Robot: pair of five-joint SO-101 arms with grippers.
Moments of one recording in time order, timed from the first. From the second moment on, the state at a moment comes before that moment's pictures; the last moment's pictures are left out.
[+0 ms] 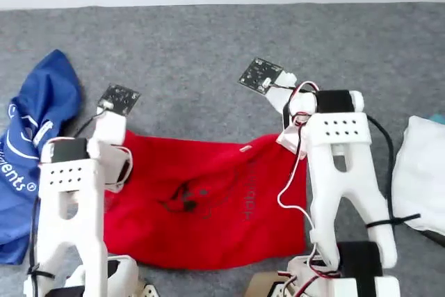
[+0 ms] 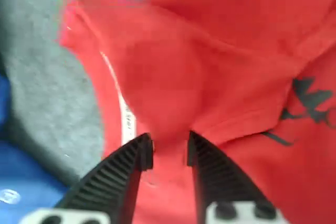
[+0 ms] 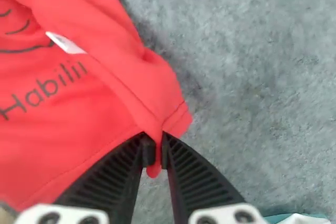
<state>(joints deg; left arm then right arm) -11.6 -28.7 42.2 76.4 -22.6 -6.4 -11.5 14.5 77.9 49.3</state>
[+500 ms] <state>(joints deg) -14.1 -28.5 35.3 84.0 -49.4 -5.0 -8.2 14.5 72.4 47.3</state>
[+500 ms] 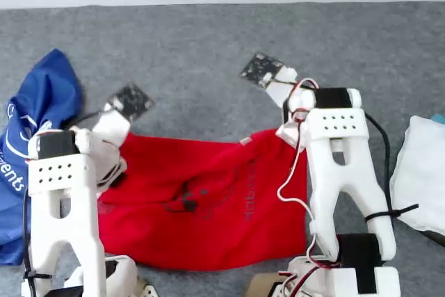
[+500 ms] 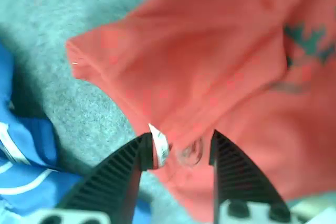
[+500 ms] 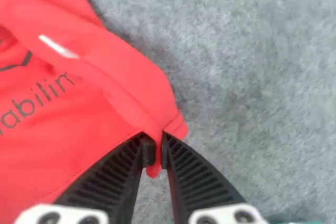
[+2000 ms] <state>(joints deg) -15.4 -21.1 52.0 66.5 -86.7 -2.9 -7.6 14.5 72.6 36.1</state>
